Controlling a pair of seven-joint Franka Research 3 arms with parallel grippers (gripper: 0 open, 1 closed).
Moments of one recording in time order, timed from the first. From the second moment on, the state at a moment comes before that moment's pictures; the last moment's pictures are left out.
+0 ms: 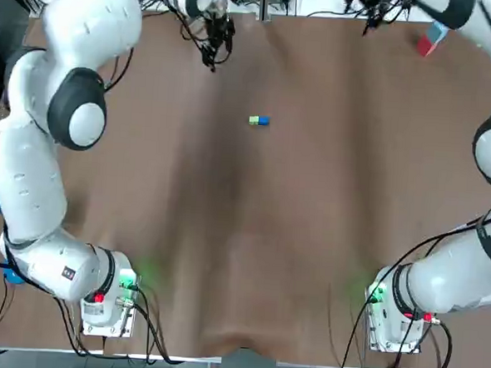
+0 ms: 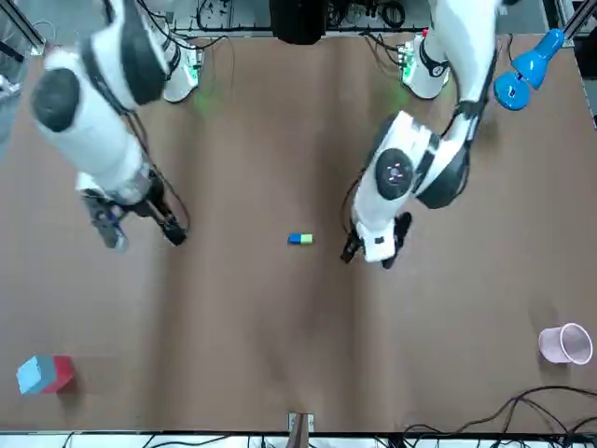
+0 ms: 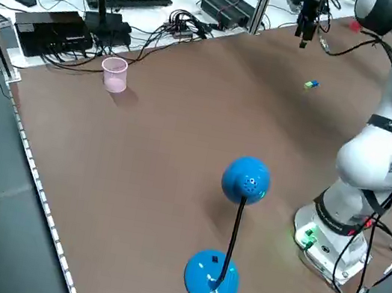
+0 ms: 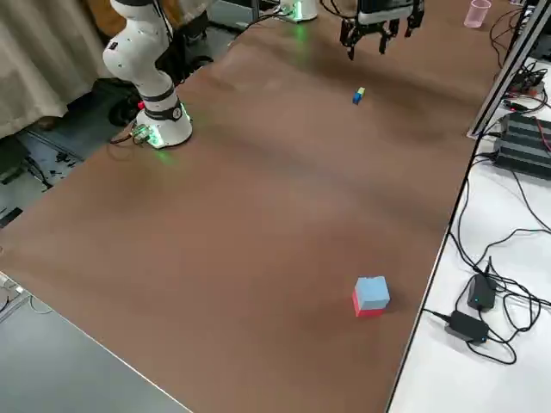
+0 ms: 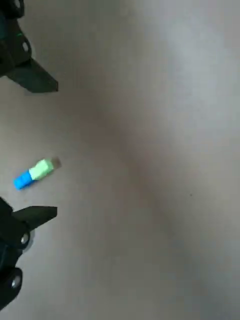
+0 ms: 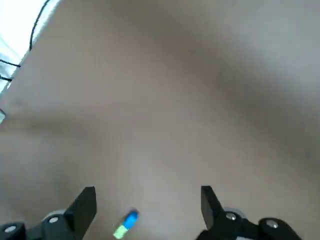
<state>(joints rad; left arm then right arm) -0.41 0.56 -0.20 -1.45 0.03 1.98 -1.68 0.21 0.26 0.20 -1.57 -0.02 1.90 1.36</state>
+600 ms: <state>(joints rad) -0.46 0.73 -0.20 -1.45 -0.10 2.19 -1.97 0.41 0.40 0.21 -1.65 -0.02 2.05 1.98</state>
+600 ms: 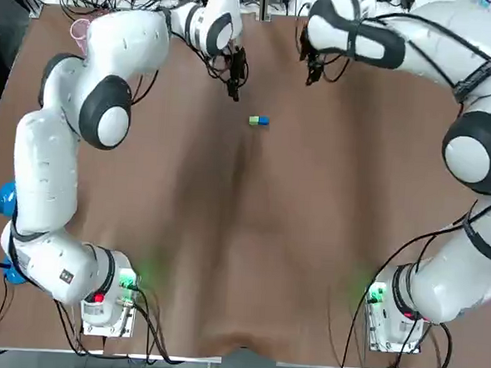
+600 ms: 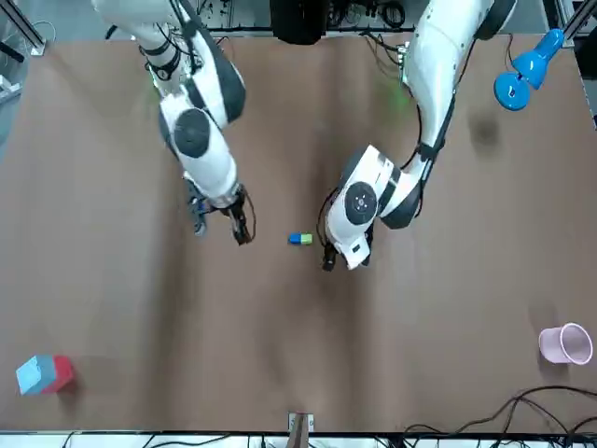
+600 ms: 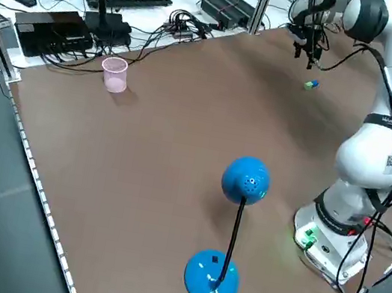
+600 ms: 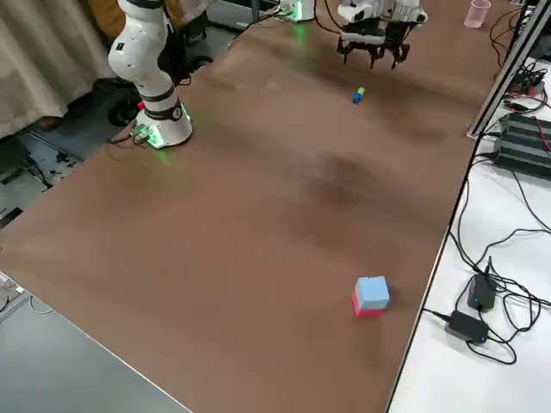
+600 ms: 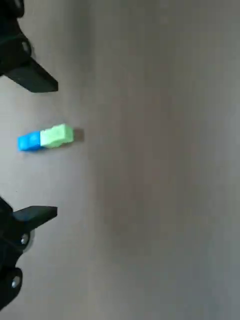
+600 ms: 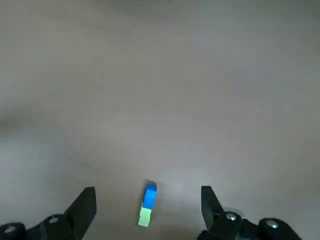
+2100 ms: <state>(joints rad) -0.55 0.82 -0.19 -1.52 -0.11 2.32 -2.09 0.56 0.75 0.21 -1.64 0.06 2.53 2.32</state>
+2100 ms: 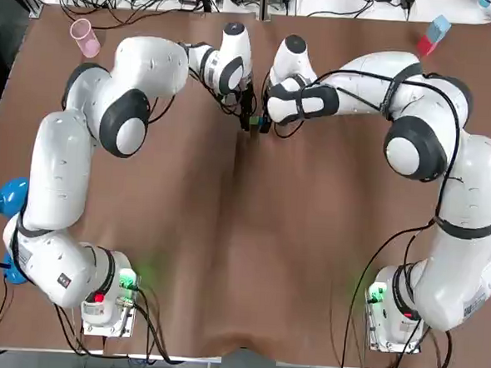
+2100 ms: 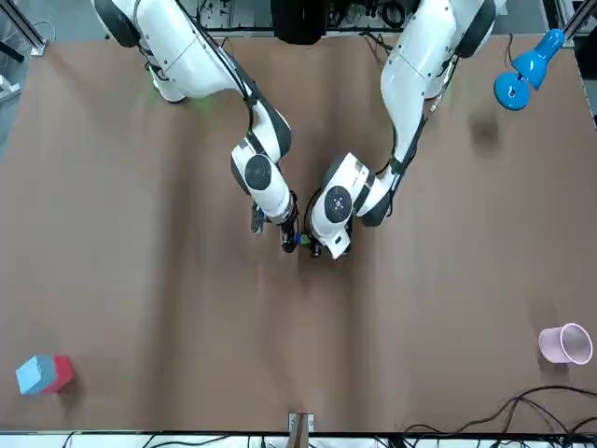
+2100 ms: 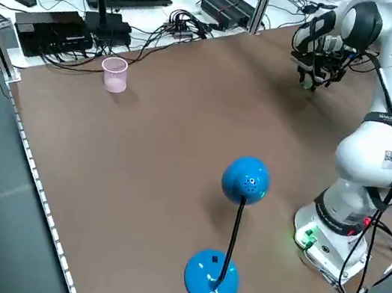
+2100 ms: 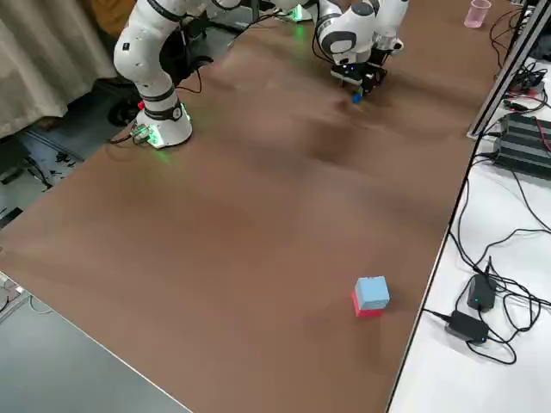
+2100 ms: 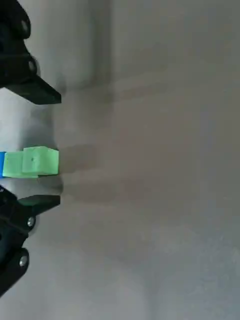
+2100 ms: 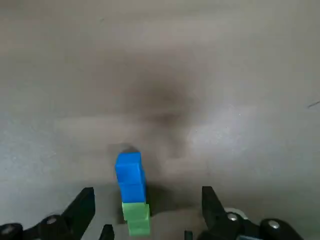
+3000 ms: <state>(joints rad) -0.55 0.82 -0.19 -1.53 -0.11 2.35 -2.09 0.58 0.81 0.21 -1.61 0.12 2.62 2.35</state>
